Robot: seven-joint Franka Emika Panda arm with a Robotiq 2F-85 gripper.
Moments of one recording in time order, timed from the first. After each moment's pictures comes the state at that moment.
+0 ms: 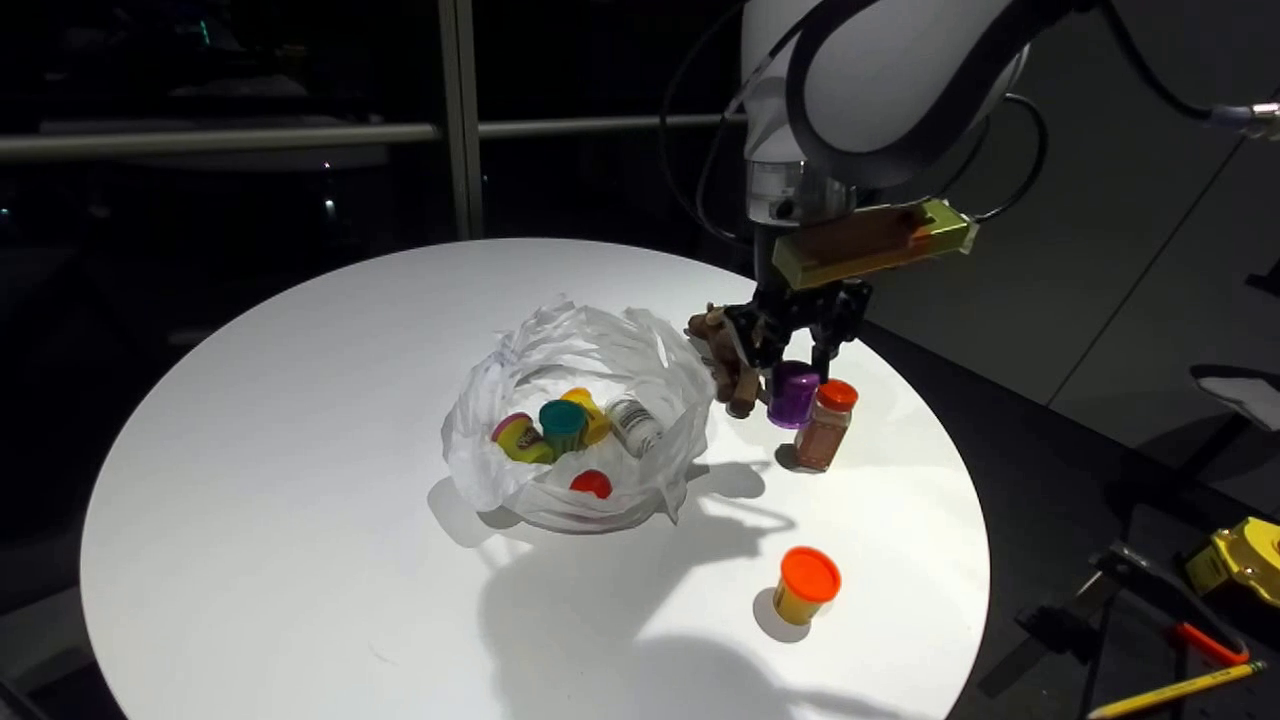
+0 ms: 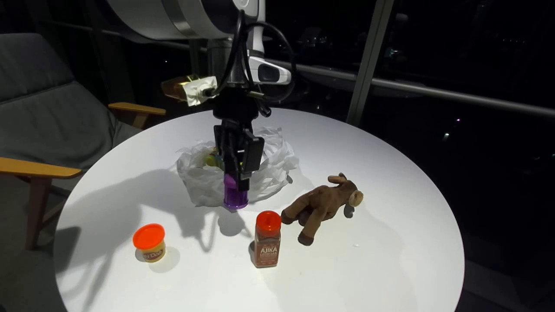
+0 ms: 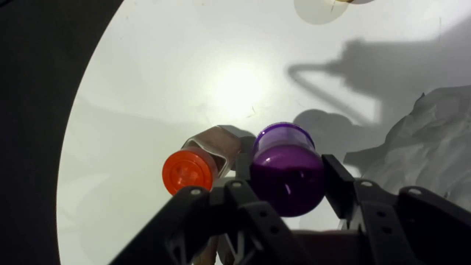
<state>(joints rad) 0.19 0.40 -0.15 -2.12 -0.14 2.29 0.61</state>
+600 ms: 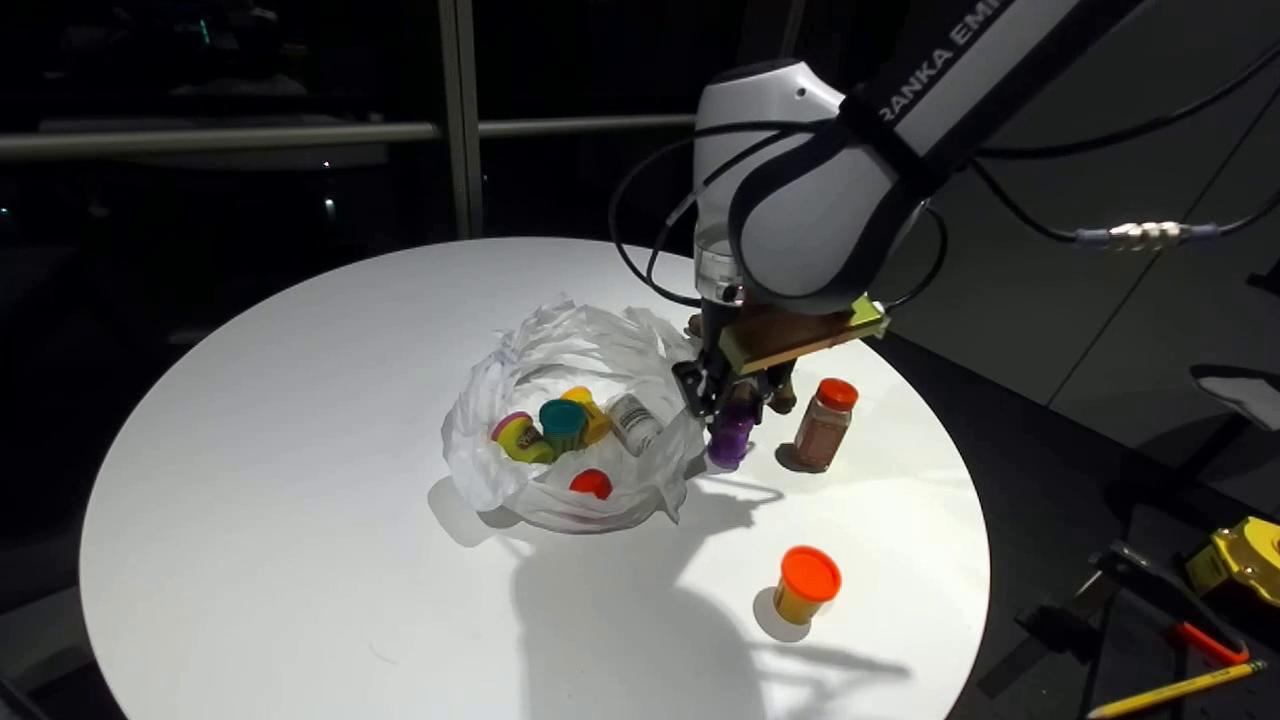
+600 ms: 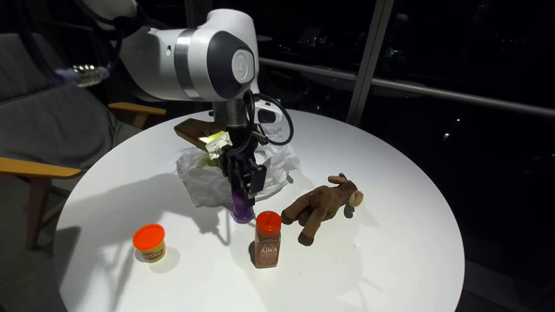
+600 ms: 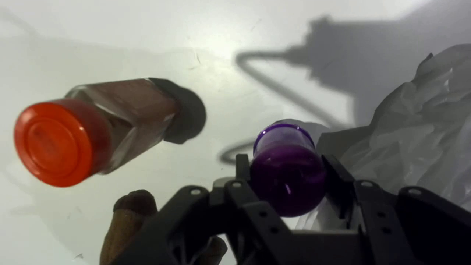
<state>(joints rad) 0.19 0.63 -0.13 -2.02 -0.15 2.53 0.56</state>
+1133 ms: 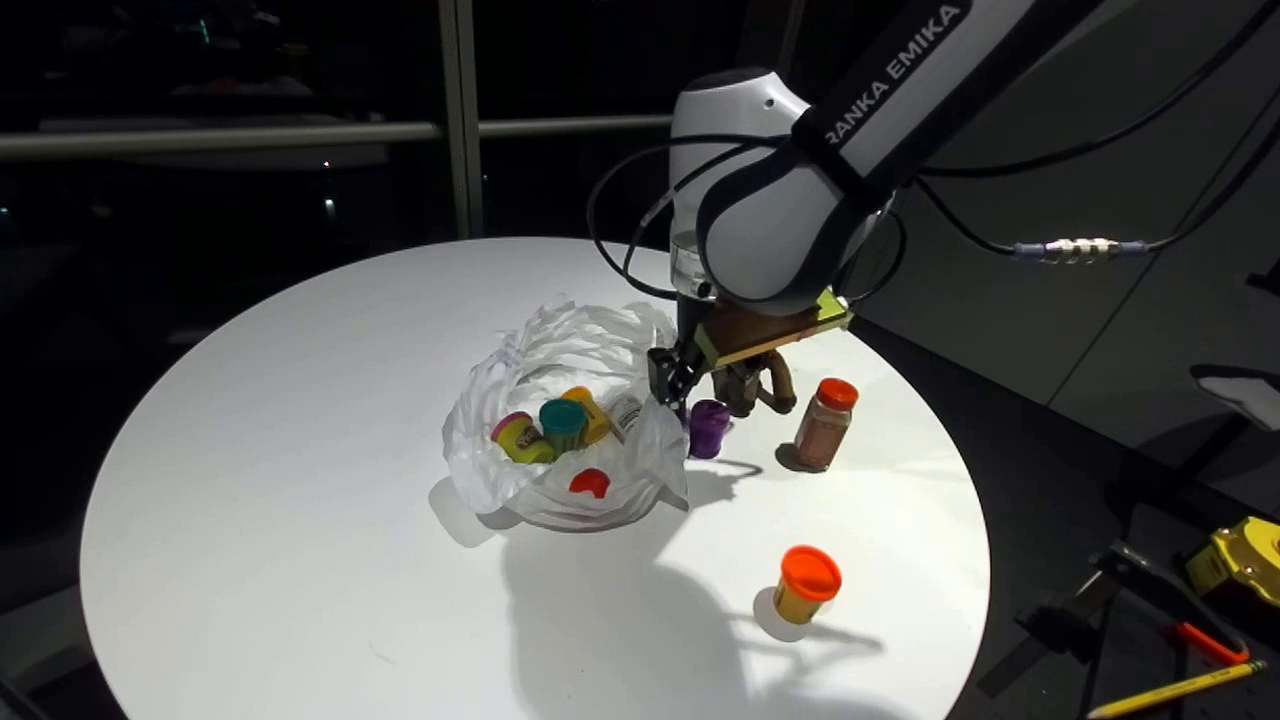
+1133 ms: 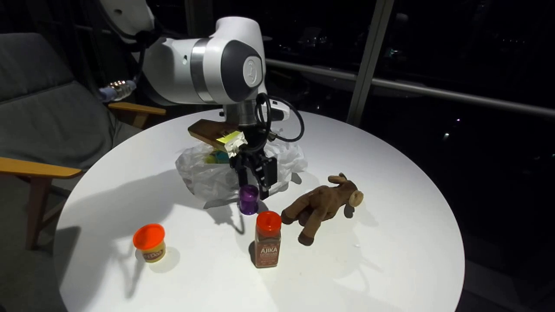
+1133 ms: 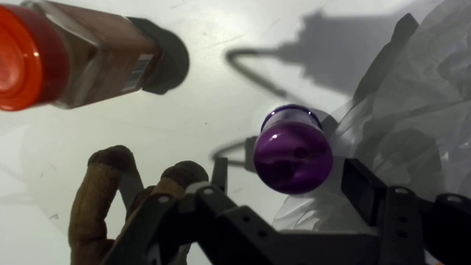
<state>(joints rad) 0.20 0.70 -0.14 -1.91 -0.15 2.54 0.51</state>
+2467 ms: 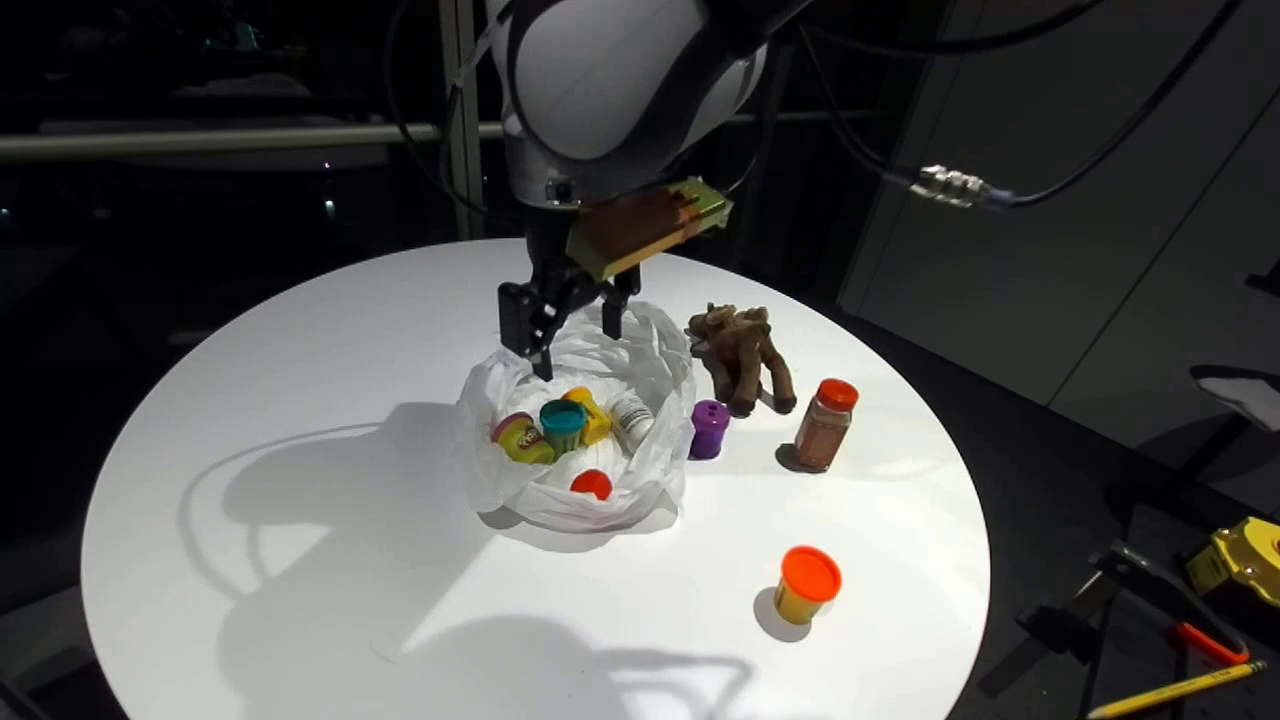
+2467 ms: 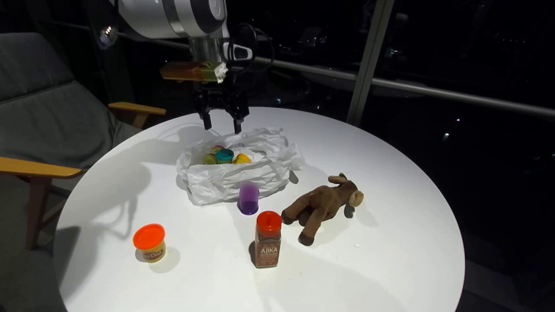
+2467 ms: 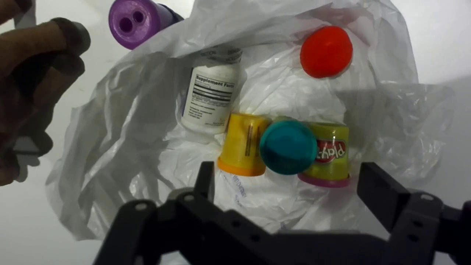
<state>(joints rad) 0.26 0.73 -0.01 -1.58 -0.18 2.27 0.28</state>
